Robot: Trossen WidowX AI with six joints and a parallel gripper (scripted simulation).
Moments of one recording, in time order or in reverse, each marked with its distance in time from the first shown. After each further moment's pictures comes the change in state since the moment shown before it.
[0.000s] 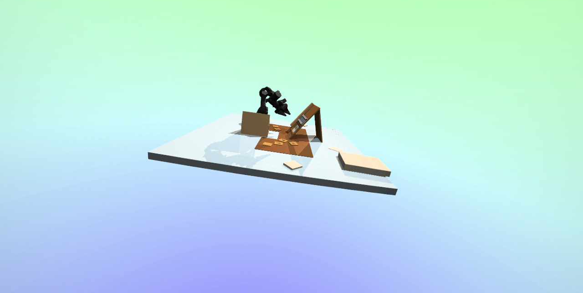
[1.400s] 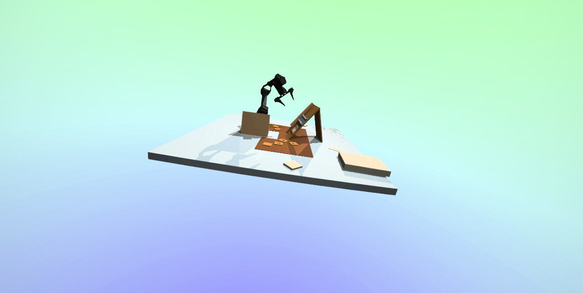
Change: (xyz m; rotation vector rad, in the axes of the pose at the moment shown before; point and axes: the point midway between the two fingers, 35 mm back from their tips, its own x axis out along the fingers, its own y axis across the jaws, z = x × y) arm -0.051 0.016 0.105 -0.985 0.158 0.186
